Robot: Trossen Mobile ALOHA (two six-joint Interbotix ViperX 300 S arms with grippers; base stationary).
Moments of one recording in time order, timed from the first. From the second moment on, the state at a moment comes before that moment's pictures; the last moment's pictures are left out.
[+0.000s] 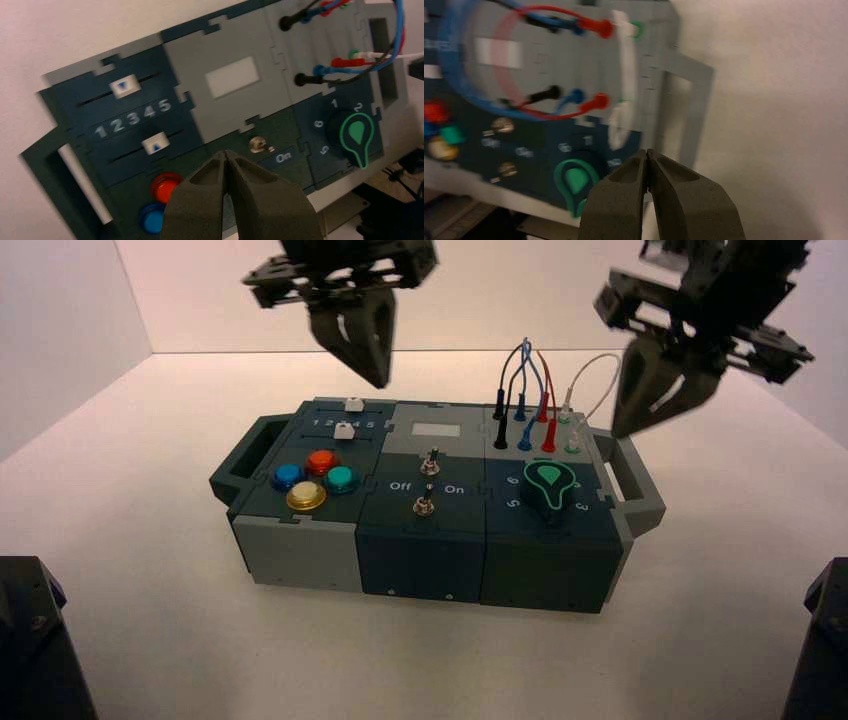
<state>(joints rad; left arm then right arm) -0.74 -0.07 0.66 -0.20 0.70 -0.14 0.32 -0.31 1.03 0.34 0.66 0.11</state>
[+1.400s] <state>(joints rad) -0.94 0.12 0.59 -0.20 0.66 -0.36 0.31 -0.02 0.95 0.31 0.57 0.12</state>
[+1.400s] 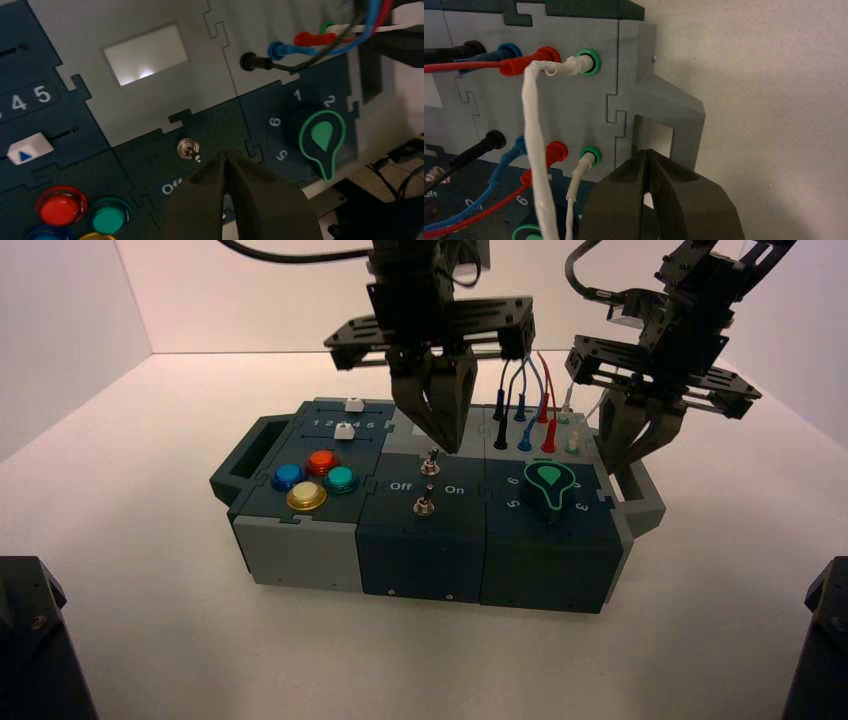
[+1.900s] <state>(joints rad) -0.92 0.19 0.57 -0.19 0.64 -0.35 0.31 0.00 0.94 0.31 0.57 0.12</state>
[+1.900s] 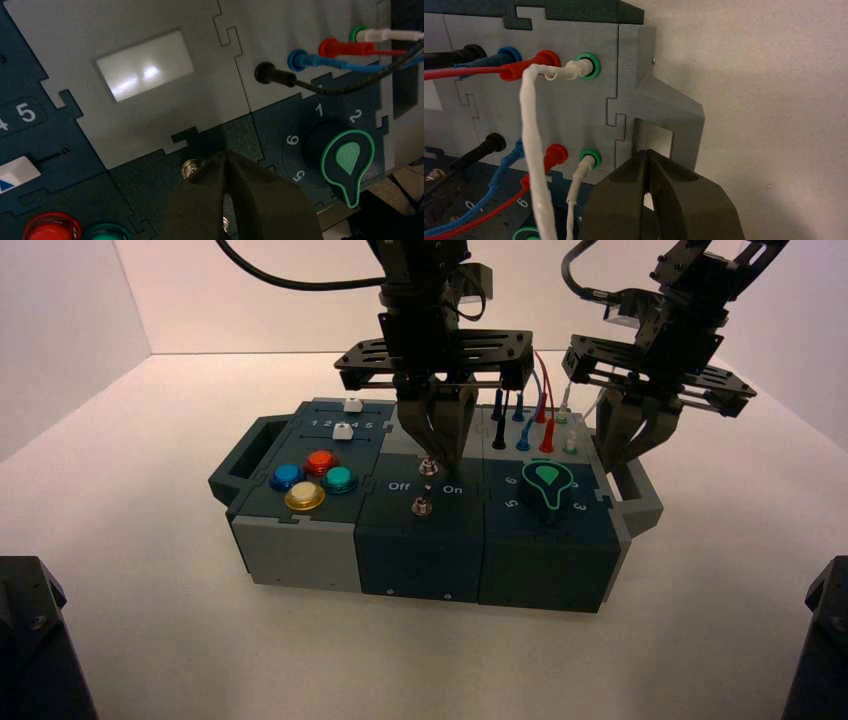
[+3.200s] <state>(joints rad) -0.85 -0.03 0.63 -0.15 0.65 -0.30 0.31 0.02 0.92 0.31 0.57 0.12</state>
